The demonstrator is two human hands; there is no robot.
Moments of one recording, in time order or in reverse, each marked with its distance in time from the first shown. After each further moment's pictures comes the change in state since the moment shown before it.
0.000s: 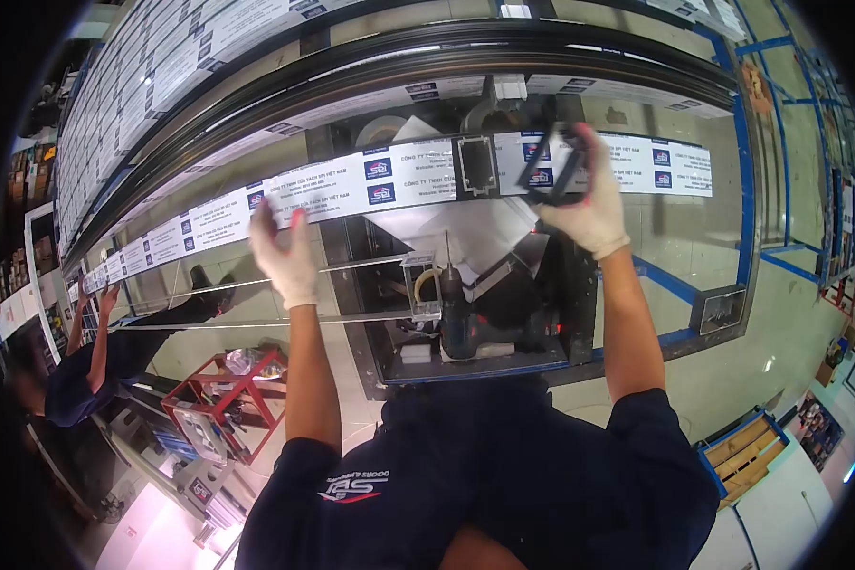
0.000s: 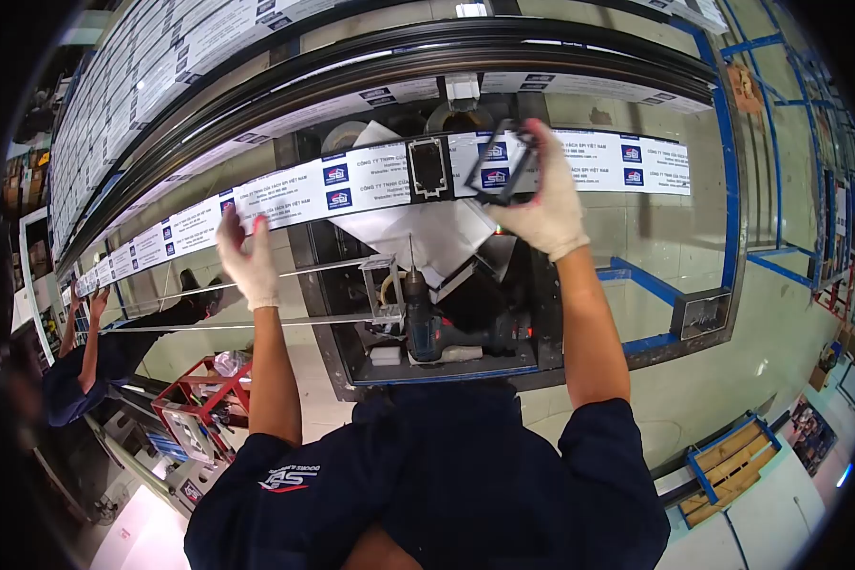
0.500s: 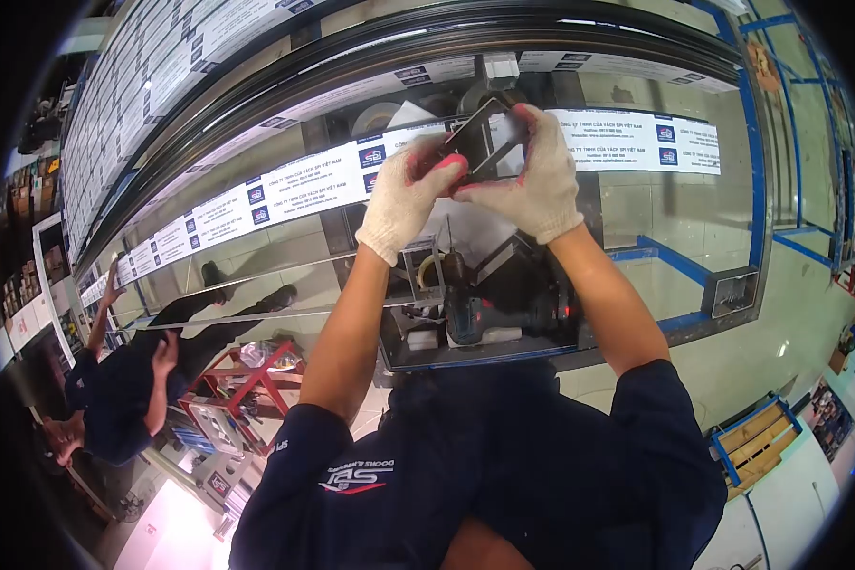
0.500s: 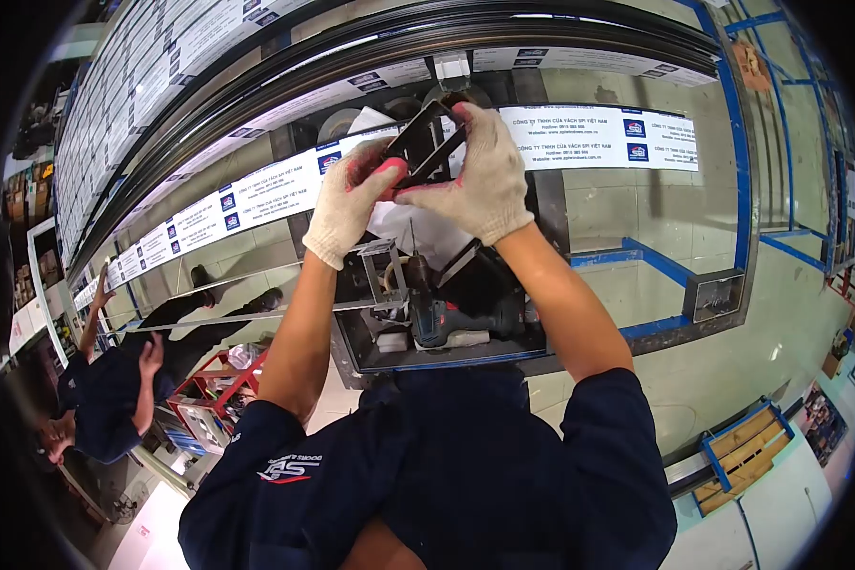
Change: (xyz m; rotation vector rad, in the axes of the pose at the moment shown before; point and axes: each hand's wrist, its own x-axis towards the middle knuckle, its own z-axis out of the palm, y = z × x) left_hand -0.012 0.151 0.099 -0.509 -0.909 -0.295; right_hand 0.006 -0.041 0.061 -0.053 0.125 -0.156
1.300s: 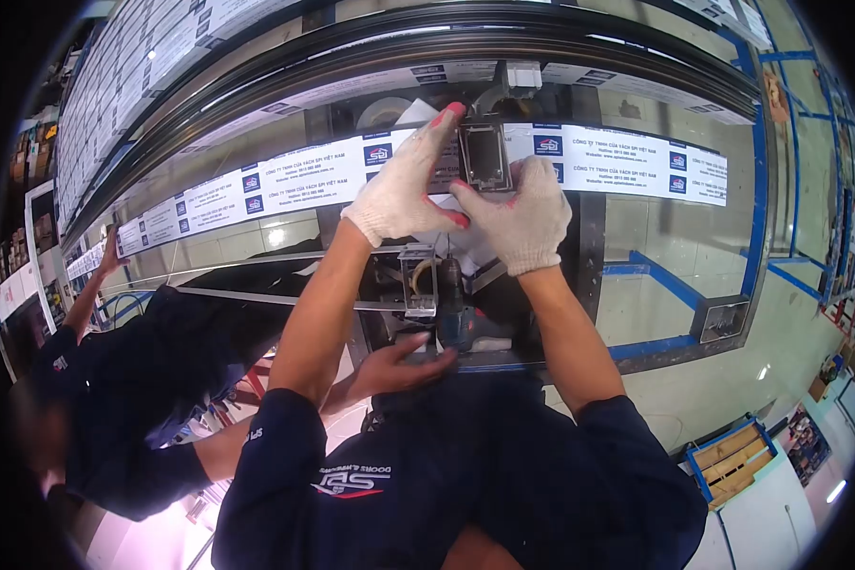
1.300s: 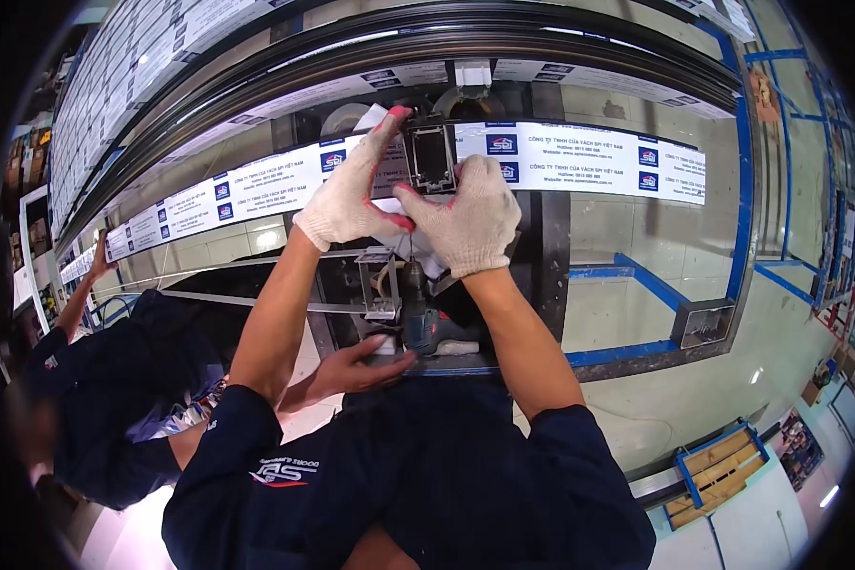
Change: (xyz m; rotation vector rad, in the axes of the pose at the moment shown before) left_hand 0.035 -0.037 -0.037 0.480 -0.229 0.497; right_hand -0.022 -0.031 0.033 -0.289 0.004 0.337
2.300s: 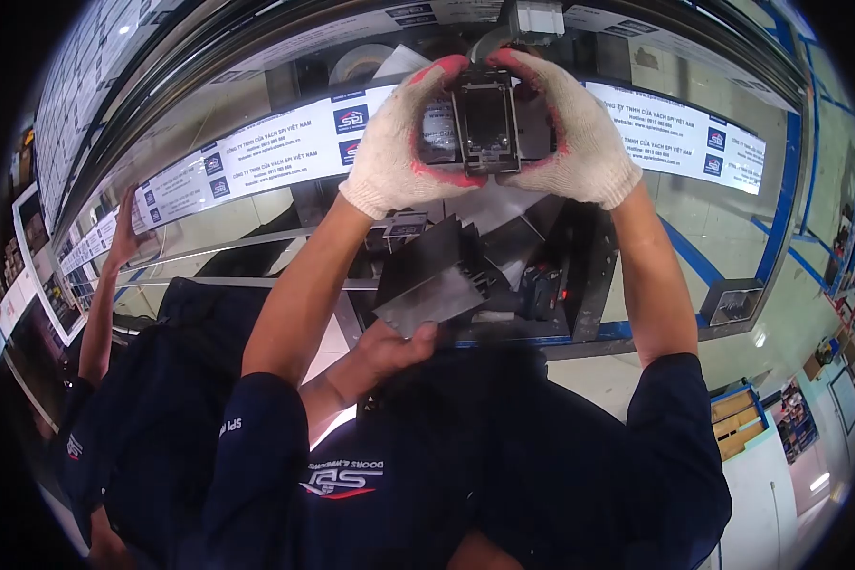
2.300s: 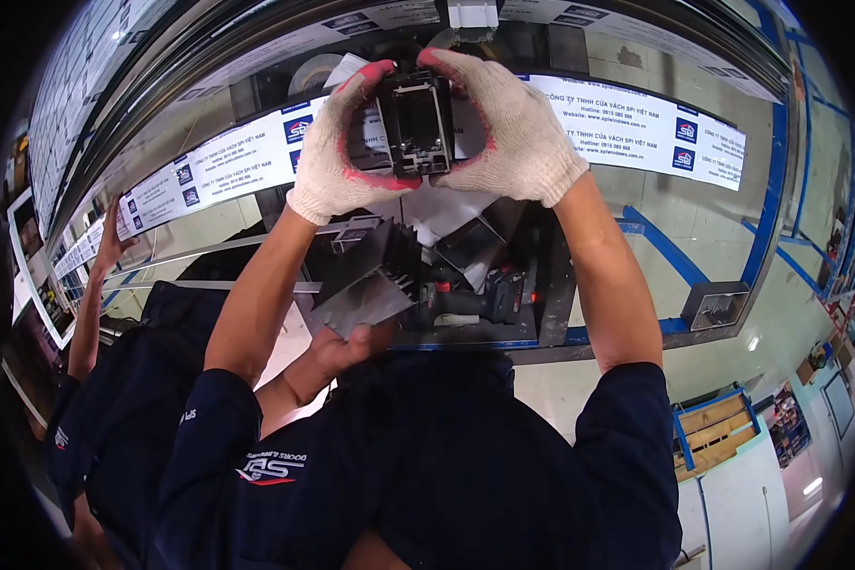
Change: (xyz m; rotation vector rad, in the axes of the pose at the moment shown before) left_hand 0.014 -0.026 0.027 -0.024 0.239 0.018; right_hand 0.094 0.058 -0.026 0.328 -0.600 -0.381
